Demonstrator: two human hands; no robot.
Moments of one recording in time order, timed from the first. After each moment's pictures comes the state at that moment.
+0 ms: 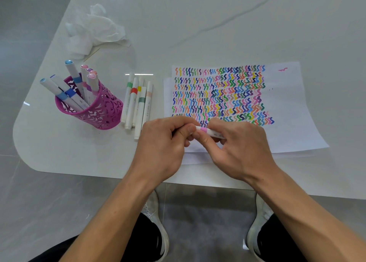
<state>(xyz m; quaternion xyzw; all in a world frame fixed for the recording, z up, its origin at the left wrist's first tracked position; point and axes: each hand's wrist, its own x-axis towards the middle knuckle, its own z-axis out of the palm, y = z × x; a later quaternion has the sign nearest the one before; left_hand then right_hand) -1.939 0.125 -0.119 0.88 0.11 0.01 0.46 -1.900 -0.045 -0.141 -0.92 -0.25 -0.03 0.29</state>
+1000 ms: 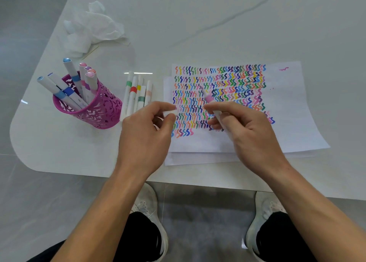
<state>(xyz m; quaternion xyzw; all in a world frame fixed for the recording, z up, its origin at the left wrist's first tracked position) -1.935 0.141 -0.113 0.89 0.19 0.08 0.41 -1.885 -0.054 -0.136 -0.79 -0.09 0.12 0.60</state>
